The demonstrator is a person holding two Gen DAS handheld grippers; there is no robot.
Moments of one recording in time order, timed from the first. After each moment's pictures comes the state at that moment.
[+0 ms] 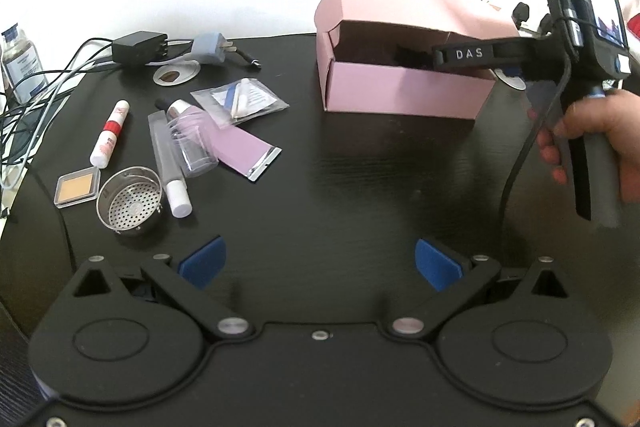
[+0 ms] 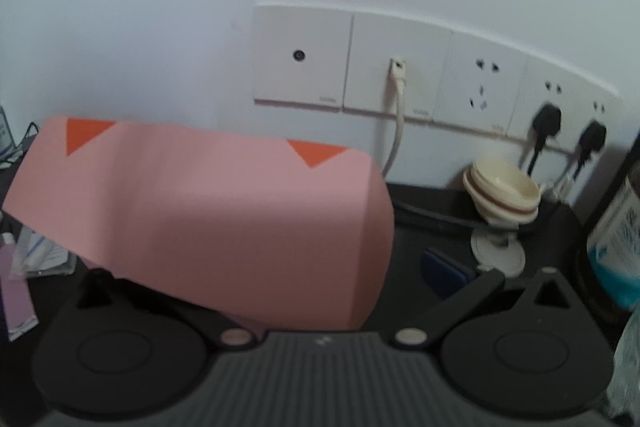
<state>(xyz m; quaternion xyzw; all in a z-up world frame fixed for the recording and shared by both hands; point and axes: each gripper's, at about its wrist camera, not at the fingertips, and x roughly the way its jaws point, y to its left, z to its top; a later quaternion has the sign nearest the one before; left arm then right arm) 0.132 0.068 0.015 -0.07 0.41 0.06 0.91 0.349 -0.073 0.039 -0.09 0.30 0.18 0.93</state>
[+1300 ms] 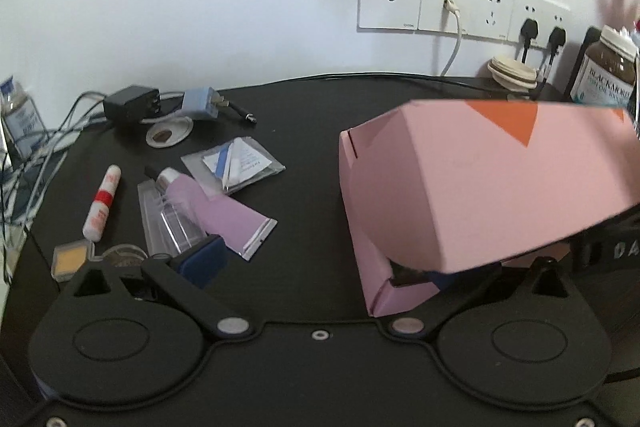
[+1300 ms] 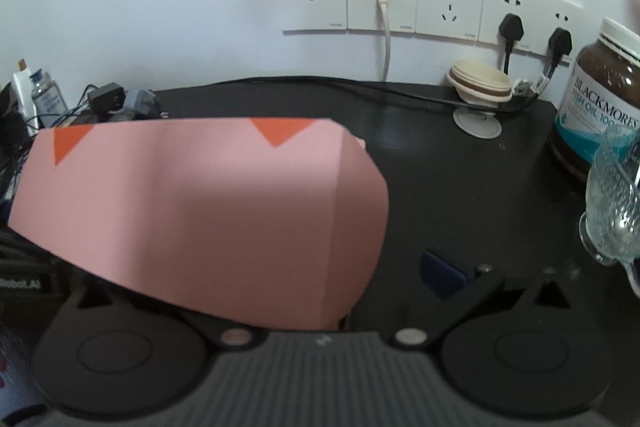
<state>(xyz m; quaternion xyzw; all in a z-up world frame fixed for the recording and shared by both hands) 0.173 0.061 0.016 -0.01 0.37 0.08 0.92 0.255 -0.132 0.040 -0.06 0.37 0.22 0.90</state>
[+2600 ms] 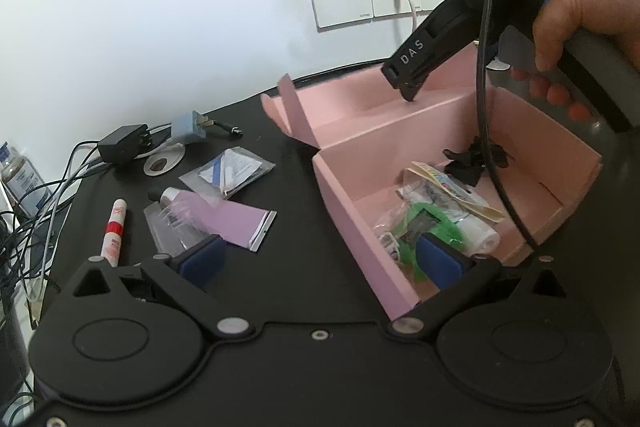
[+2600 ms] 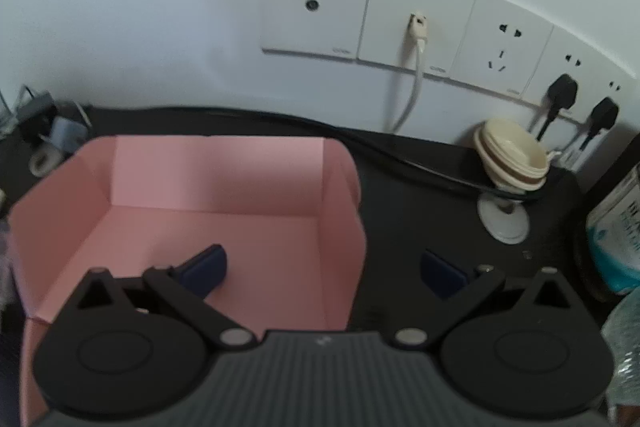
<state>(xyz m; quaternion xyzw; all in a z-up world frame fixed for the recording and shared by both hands) 0.143 0.045 0.007 0.08 0.36 0.04 0.93 0.373 -0.053 0.039 -0.14 0.41 0.16 0.89</state>
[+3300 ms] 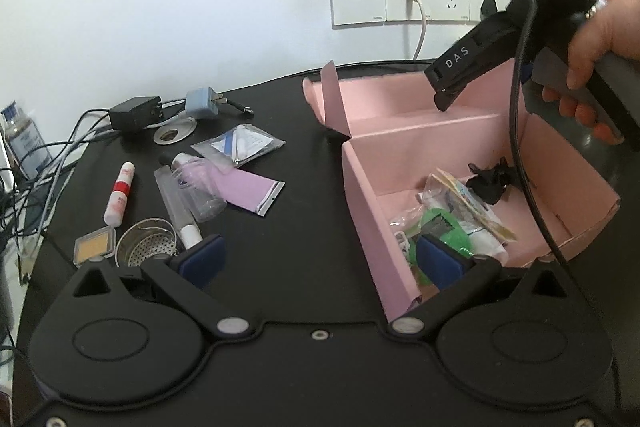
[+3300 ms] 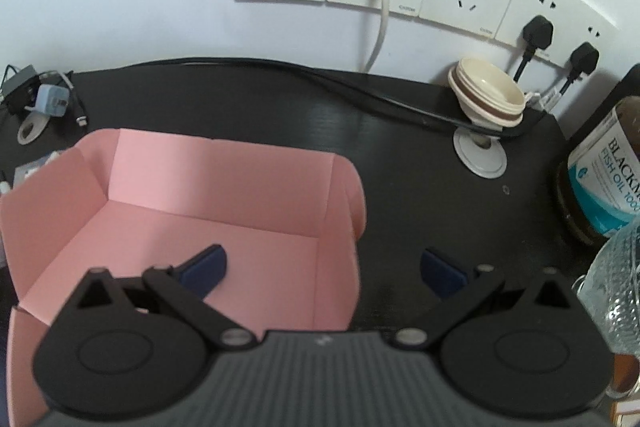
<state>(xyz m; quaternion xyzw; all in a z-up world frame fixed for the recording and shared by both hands) 0.117 0.061 0.009 0.03 0.35 0.04 0.94 0.350 -0.074 0.036 -0.13 0.45 0.13 0.87</state>
